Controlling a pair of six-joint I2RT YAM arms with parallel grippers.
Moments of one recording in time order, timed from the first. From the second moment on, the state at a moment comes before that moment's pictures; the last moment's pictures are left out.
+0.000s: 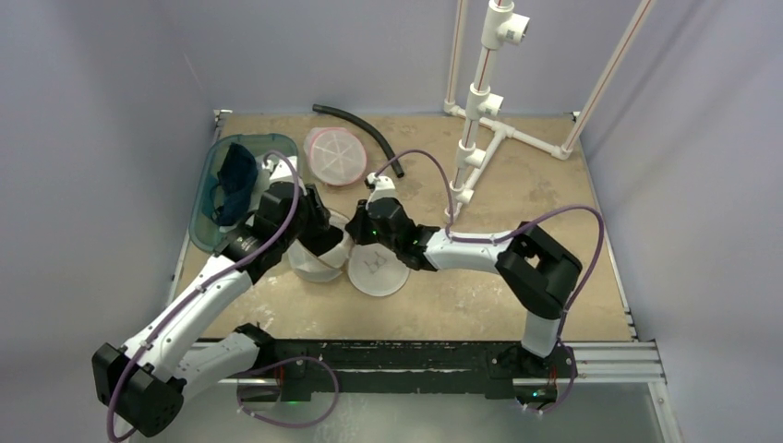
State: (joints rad) left arm -0.51 0.98 0.87 -0.48 -0.27 -0.56; right arm 0.96 1.83 1.09 0.30 0.17 0.67
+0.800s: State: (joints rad) left arm -0.53 1.19 0.75 -0.50 -0.24 -0.57; right arm 0.96 1.64 0.90 0.33 0.14 0.62
